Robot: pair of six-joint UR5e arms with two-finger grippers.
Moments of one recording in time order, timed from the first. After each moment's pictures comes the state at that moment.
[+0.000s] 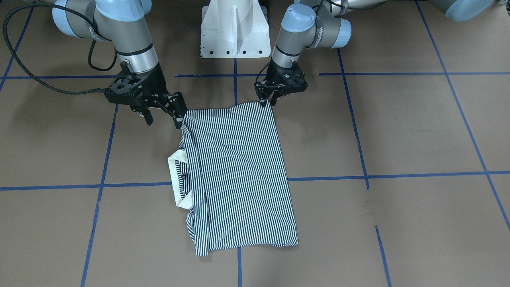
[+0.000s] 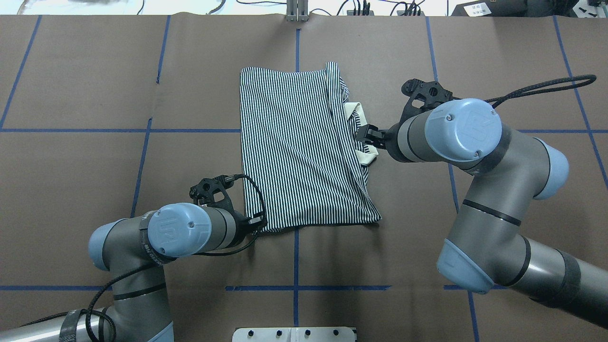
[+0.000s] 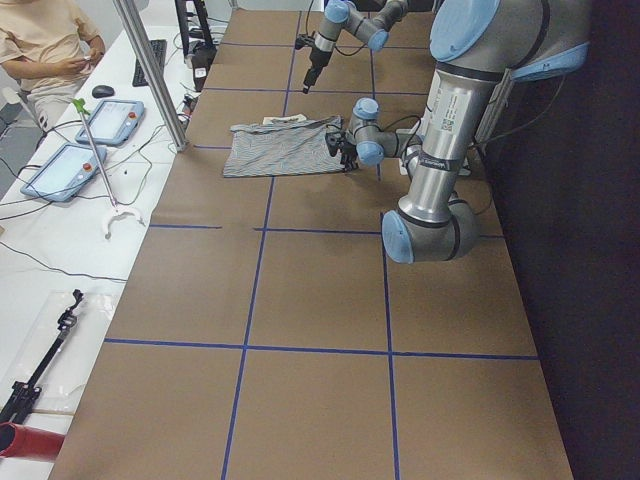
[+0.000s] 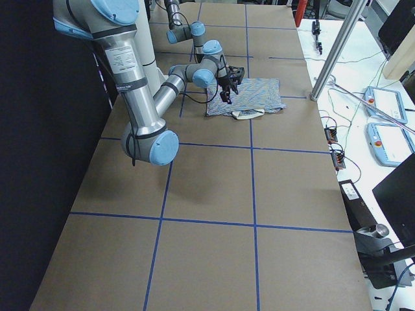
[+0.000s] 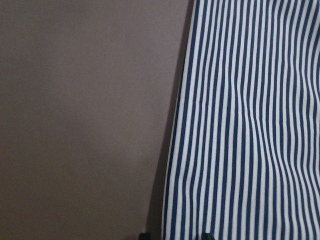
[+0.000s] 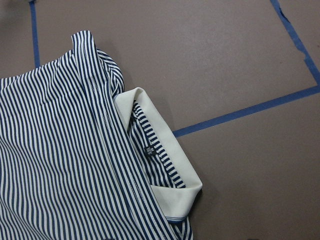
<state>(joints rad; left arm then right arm) -0.31 -2.01 -1.76 -1.95 -1.63 -1.70 0.59 -1.16 1.94 -1.44 1.66 1.49</state>
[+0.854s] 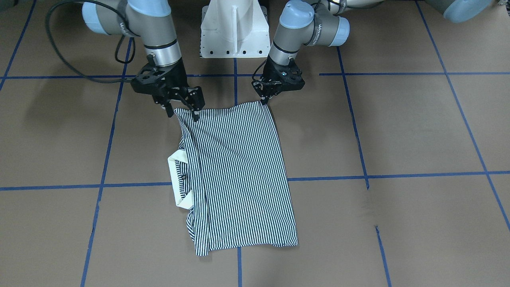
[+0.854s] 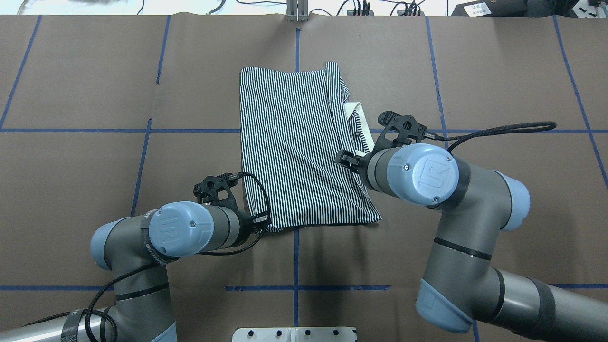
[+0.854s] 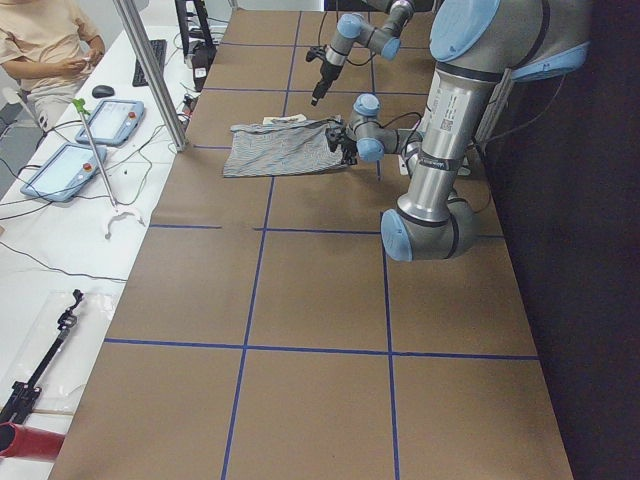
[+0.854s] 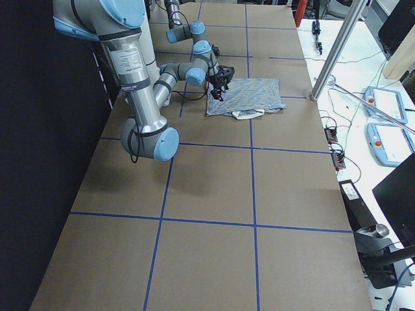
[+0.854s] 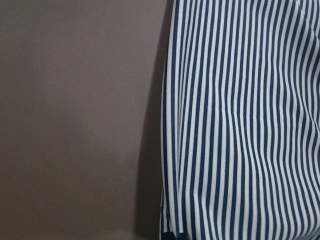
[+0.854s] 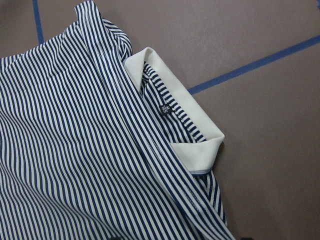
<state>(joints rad) -0.31 -2.03 -1.78 -1.95 -1.63 -1.69 0.44 -1.12 1.91 -1.45 1.53 1.68</state>
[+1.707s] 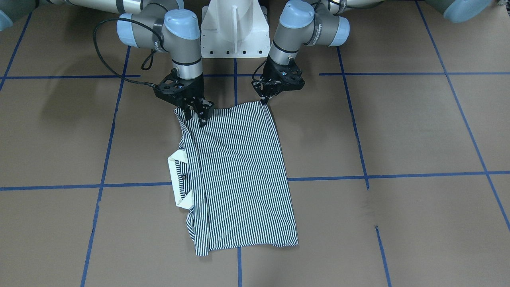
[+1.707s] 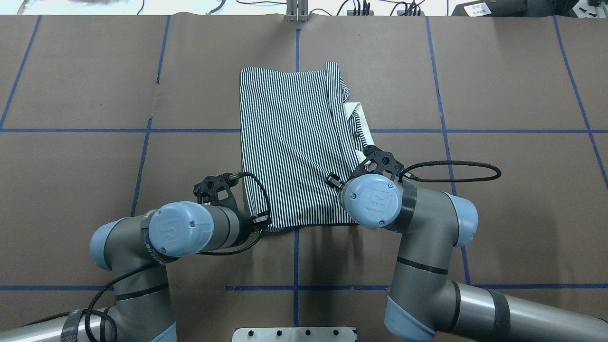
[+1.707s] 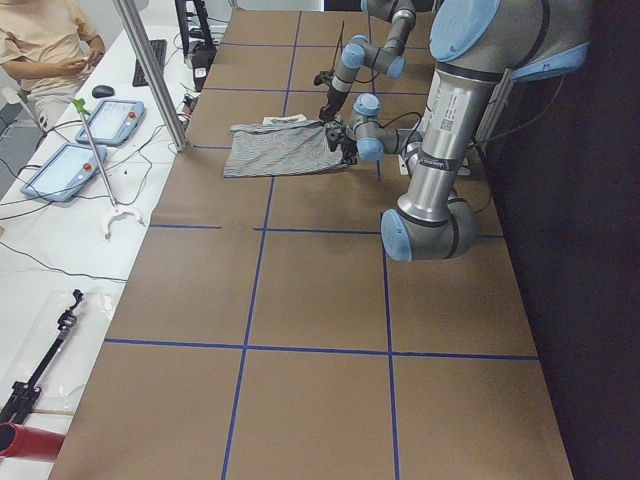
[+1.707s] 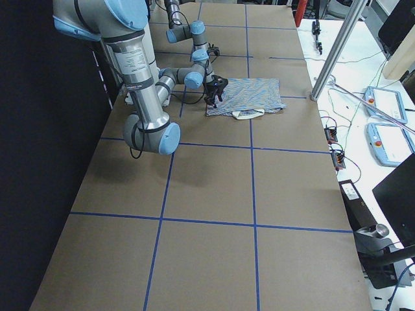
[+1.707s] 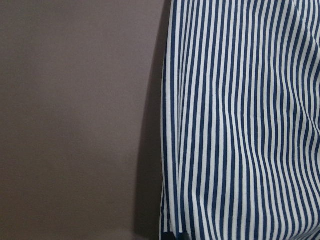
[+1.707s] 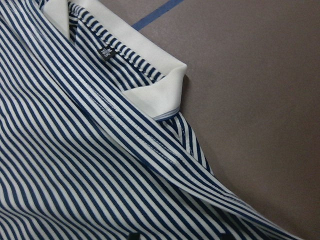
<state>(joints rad) -0.31 -2.03 -1.78 -1.95 -1.62 -1.69 0.37 -1.05 1.77 -1.51 1.50 1.94</state>
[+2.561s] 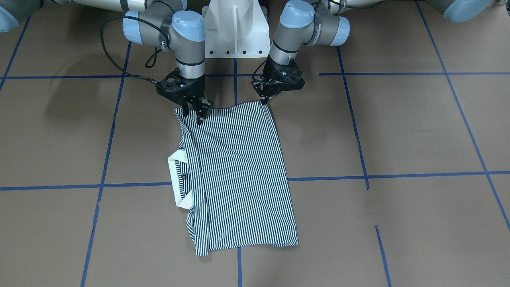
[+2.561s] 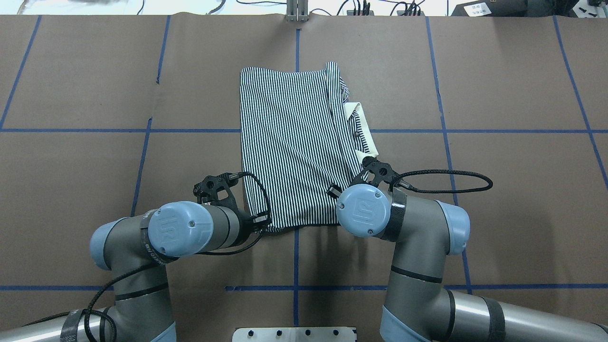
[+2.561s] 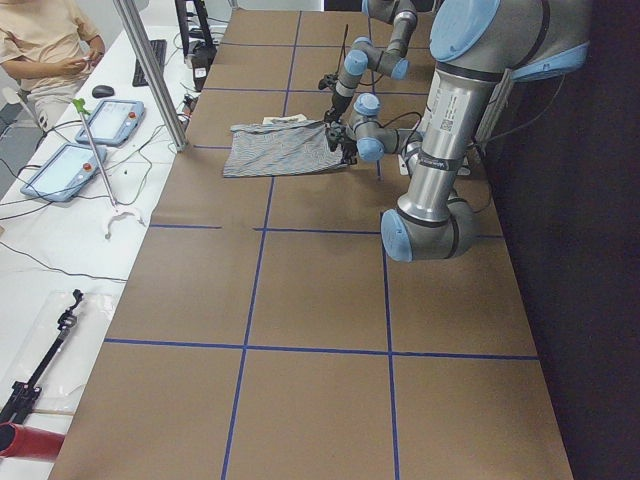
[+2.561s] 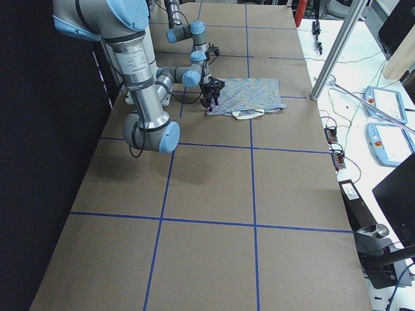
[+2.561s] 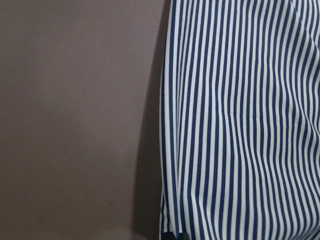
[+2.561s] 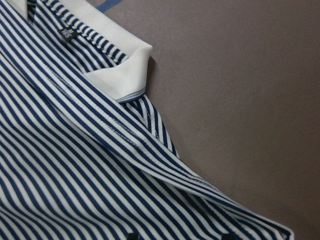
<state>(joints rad) -0.31 -2.03 -1.78 -1.95 -1.62 -1.69 0.34 -1.05 1.76 -1.59 1.50 1.96</state>
